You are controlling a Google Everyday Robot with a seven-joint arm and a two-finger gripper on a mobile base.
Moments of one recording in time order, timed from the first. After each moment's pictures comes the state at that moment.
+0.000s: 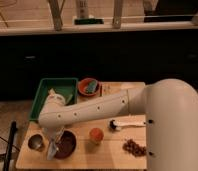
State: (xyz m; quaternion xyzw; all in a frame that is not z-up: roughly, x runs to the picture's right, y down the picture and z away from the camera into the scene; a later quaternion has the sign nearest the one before) arm -0.227 0.259 0.702 -0.18 -0.33 -0.61 0.70
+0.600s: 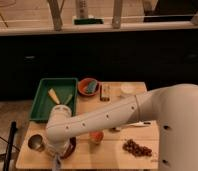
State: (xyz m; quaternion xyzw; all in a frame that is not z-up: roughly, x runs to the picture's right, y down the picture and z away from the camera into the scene) arm -0.177 0.306 0.679 -0.21 -0.35 -0.60 0.69
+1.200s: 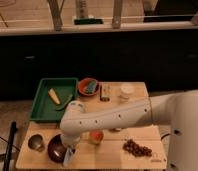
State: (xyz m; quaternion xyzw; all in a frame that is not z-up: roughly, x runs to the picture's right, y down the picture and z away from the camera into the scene) arm -0.144 0.276 0.720 -0.22 -0.31 -0.56 0.73
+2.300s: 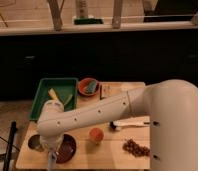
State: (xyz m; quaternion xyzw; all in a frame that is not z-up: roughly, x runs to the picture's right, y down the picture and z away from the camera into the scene) arm -0.212 0.289 0.676 -0.19 -0.36 -0.63 0.67
